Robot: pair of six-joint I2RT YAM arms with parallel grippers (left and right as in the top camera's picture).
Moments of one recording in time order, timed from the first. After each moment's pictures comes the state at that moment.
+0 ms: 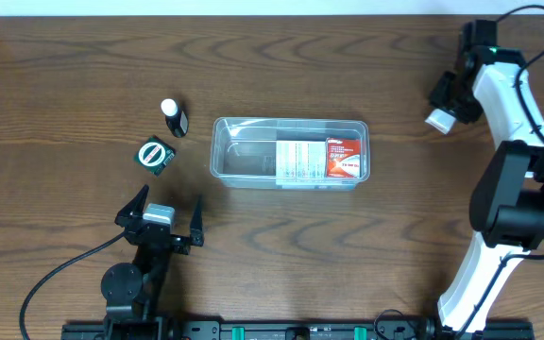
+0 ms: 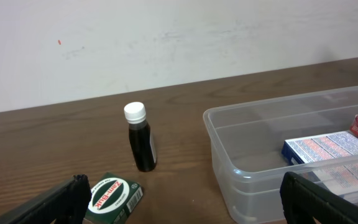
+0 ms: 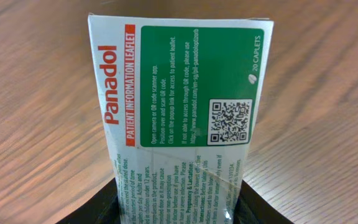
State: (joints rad) left arm 0.00 0.01 0.02 -0.10 0.20 0.09; right arm -0.10 2.14 1.76 -0.93 0.13 0.50
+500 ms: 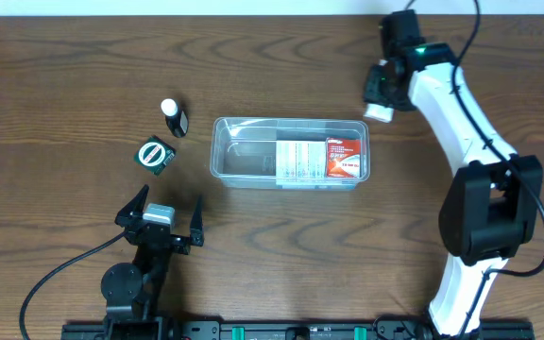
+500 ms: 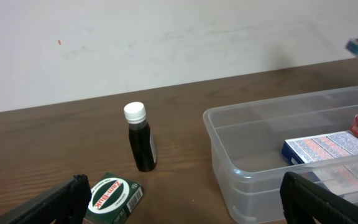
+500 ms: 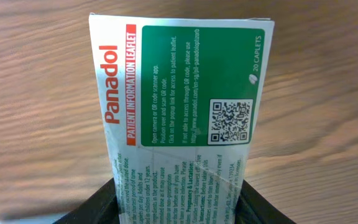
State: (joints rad) left arm 0.00 0.01 0.02 -0.10 0.20 0.09; right arm 0.21 2.05 1.76 -0.91 0.11 0.46
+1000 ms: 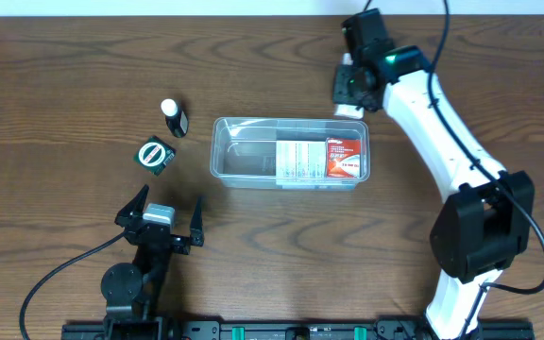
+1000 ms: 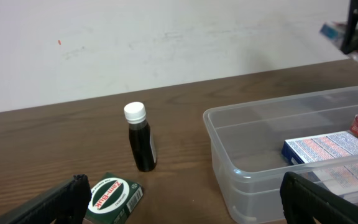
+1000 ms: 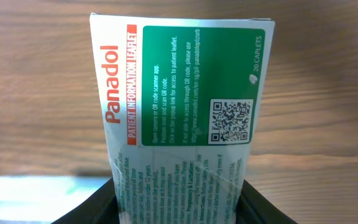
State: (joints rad) left arm 0.00 0.01 0.02 -0.10 0.20 0.09; right arm 0.37 1.99 1.77 -0.90 0.09 0.46
